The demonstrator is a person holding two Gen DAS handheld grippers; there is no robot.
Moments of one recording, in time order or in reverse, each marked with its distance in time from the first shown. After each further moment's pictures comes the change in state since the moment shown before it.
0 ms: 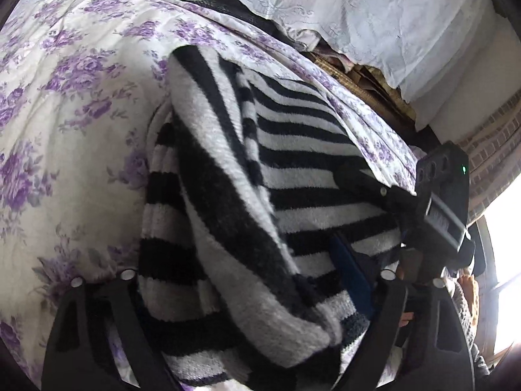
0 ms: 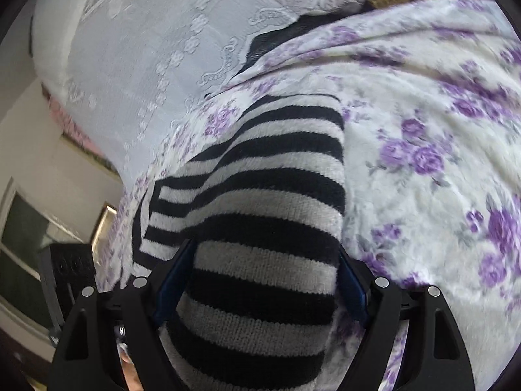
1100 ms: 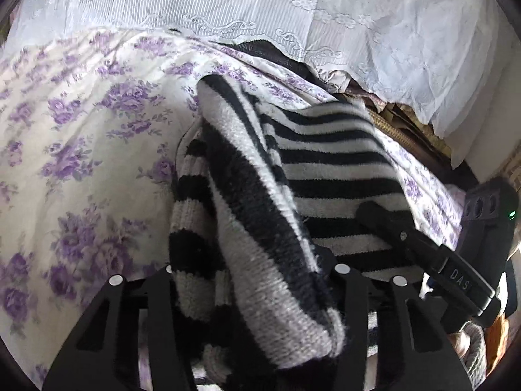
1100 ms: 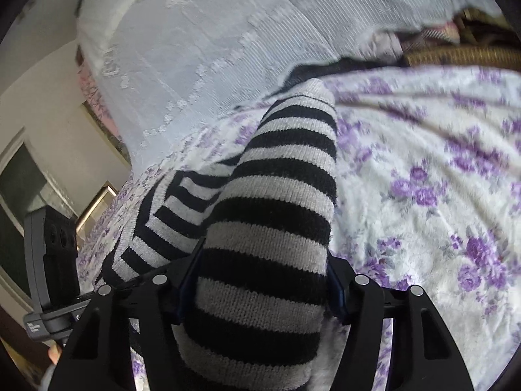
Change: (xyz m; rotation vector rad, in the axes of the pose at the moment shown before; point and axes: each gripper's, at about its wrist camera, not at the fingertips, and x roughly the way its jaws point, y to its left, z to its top) left arm -0.019 -0.036 -0.033 -0.039 -0.227 0.241; right arm -0.033 0.026 -0.020 -0.239 -0.122 -0.010
